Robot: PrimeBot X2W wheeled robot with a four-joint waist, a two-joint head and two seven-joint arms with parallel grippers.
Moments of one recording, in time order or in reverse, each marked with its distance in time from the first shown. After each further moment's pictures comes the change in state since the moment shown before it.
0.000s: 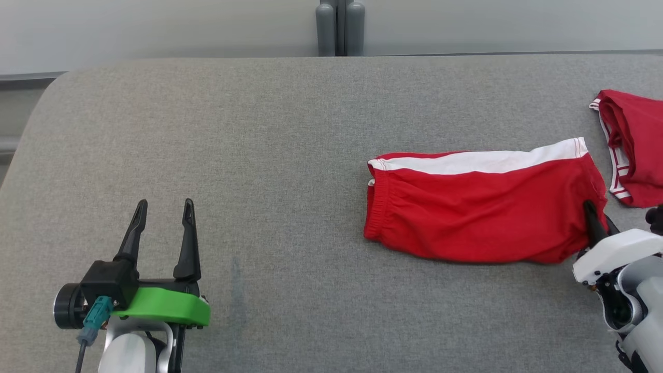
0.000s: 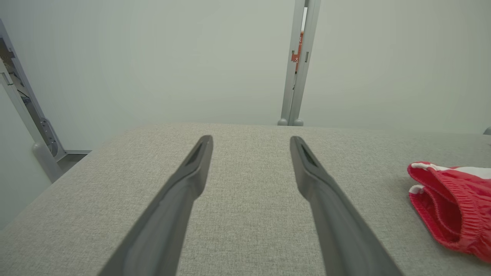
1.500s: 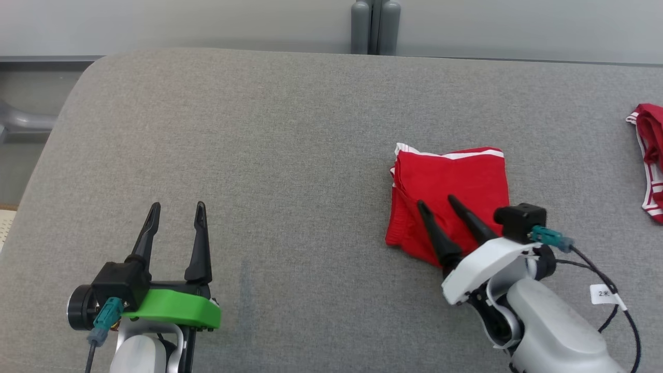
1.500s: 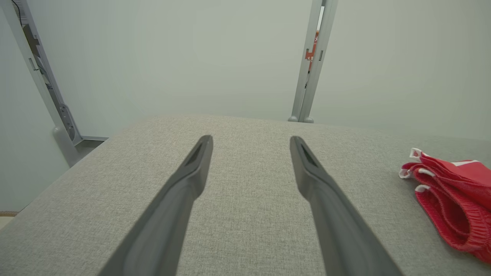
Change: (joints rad) left arm 0.005 0.000 -0.044 0.005 -0.035 0.018 0.000; right arm 0.008 0.259 0.179 -0.242 -0.235 0.000 0.008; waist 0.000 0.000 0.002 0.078
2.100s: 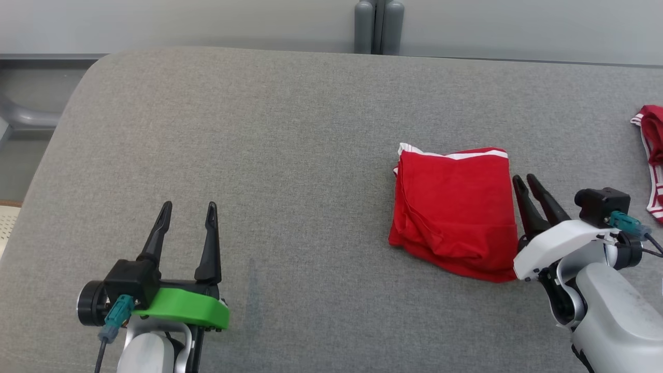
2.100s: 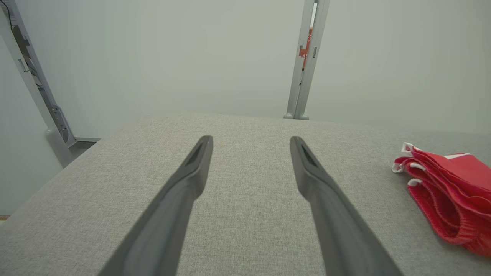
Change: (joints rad) left arm -0.006 0.000 -0.029 0.009 0.007 -0.003 0.000; right arm -0.014 -0.115 -0.207 0.074 -0.090 0.000 -0.035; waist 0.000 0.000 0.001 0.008
